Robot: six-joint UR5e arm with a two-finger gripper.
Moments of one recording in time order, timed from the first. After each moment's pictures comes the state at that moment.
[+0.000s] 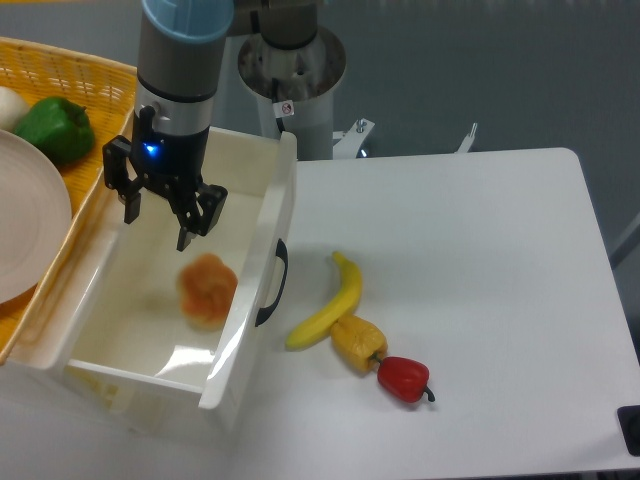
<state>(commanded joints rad) 2.19 -1.68 -1.50 -1.28 1.22 0.55</state>
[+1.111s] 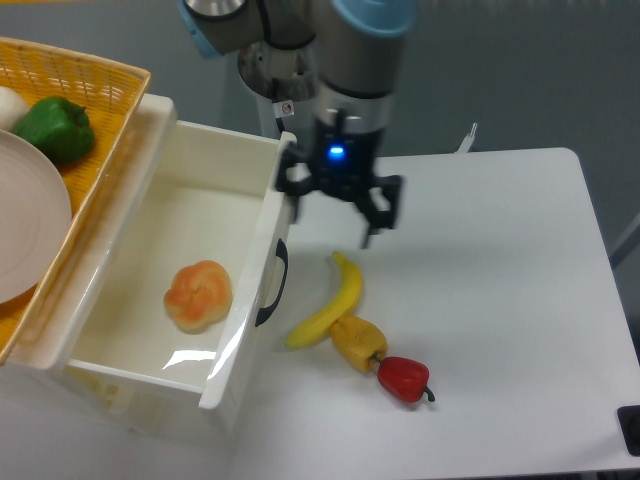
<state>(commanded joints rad) 2.64 -1.73 -1.55 -1.27 1.43 1.06</state>
